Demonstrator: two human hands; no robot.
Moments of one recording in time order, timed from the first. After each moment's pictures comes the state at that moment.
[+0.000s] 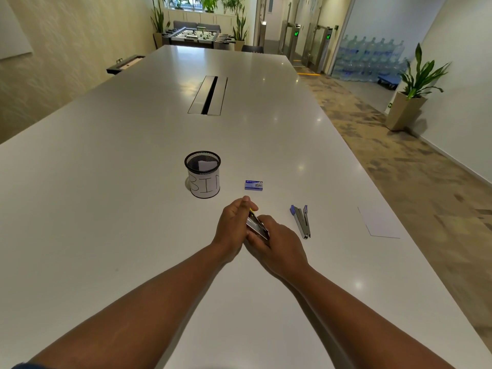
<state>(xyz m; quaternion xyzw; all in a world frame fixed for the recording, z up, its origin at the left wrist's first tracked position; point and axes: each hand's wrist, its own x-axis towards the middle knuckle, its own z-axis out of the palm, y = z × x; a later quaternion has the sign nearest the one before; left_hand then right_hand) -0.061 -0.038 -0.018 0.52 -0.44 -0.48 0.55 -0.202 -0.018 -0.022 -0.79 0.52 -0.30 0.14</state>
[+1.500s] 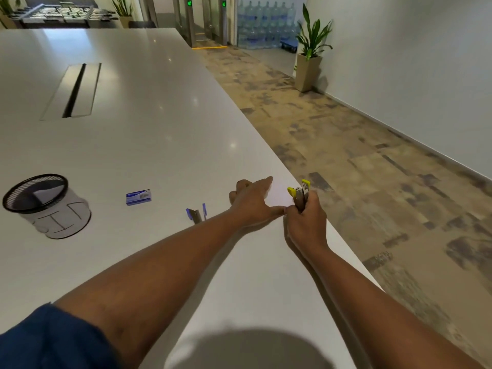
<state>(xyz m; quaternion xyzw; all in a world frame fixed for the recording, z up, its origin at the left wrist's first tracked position) -0.306 -0.136 -0.017 0.49 -0.81 -0.27 0.16 -0.429 -0.040 -0.020 -0.42 0.74 -0.49 0.18</state>
